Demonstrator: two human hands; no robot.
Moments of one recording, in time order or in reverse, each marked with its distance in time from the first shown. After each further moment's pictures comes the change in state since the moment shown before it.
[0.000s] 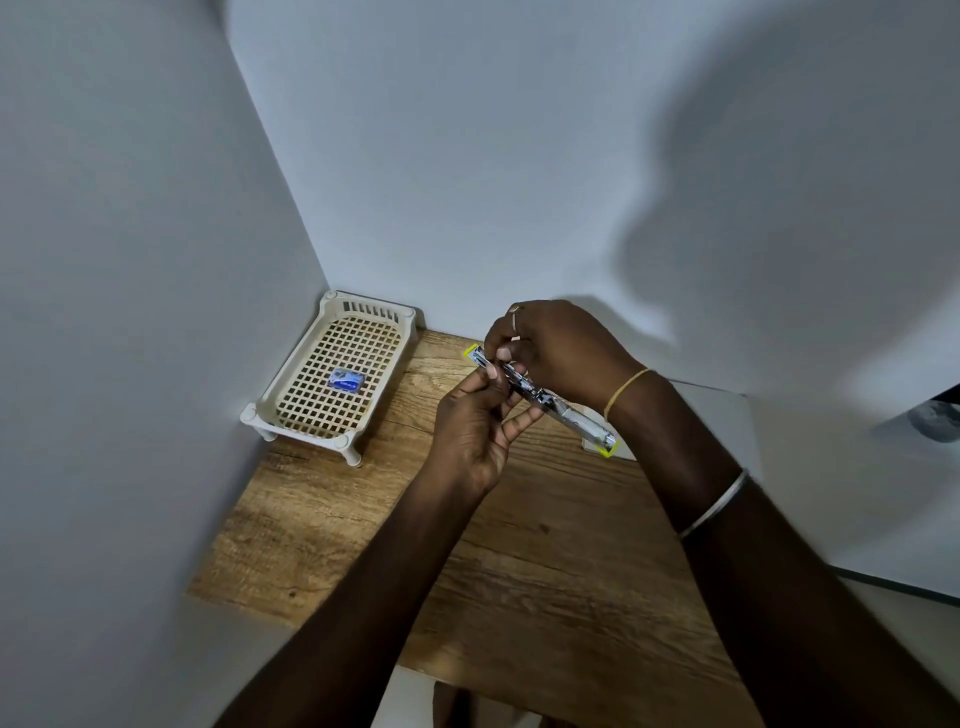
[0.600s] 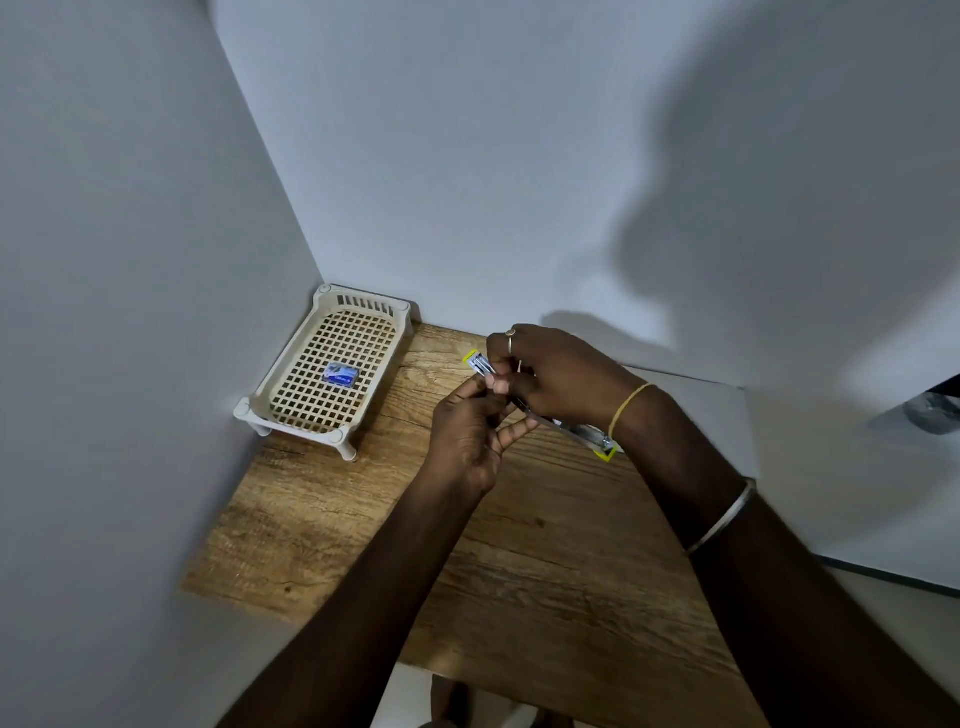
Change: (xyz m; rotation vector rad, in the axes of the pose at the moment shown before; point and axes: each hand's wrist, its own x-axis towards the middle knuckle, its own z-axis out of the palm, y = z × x) left_hand -0.002 -0.009 -0.005 0.081 0.064 -0.025; right_hand -0.020 0.008 0.018 0.068 -0.102 -0.038
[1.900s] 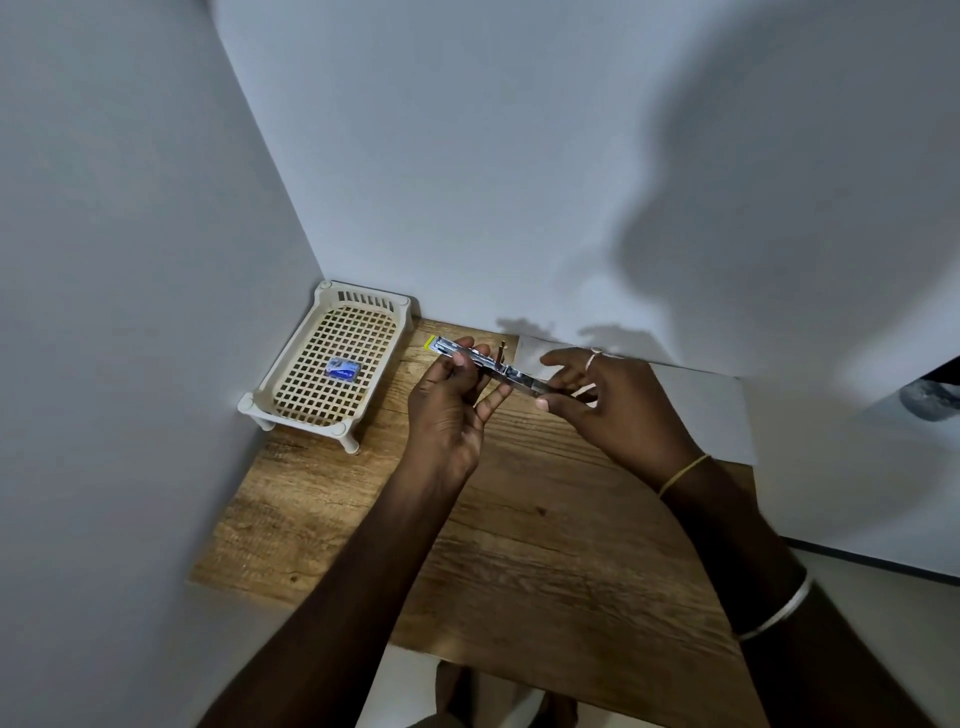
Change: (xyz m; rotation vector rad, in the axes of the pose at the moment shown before) left_hand 0.002 0.015 -0.014 -0.160 0.006 0.121; right_hand -0.069 0.015 0.019 0.212 0.373 0.237
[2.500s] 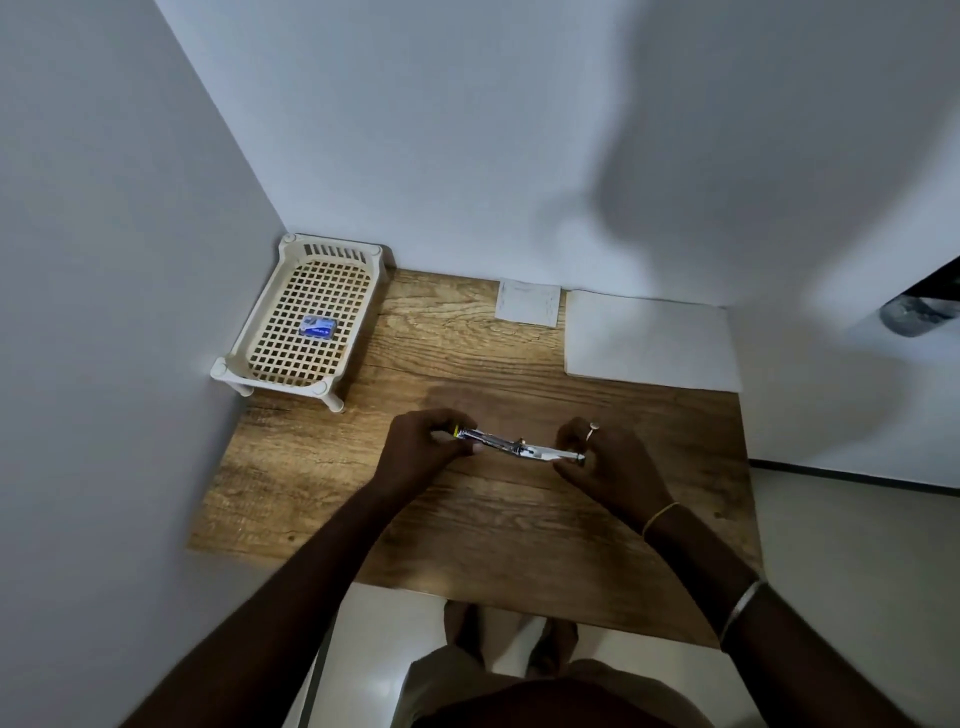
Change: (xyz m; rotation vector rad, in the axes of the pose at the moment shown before) left_hand -0.002 -0.042 -0.139 1.374 -0.276 0.276; right_hand -0.106 0.103 0.078 -0.268 -0.124 0.076
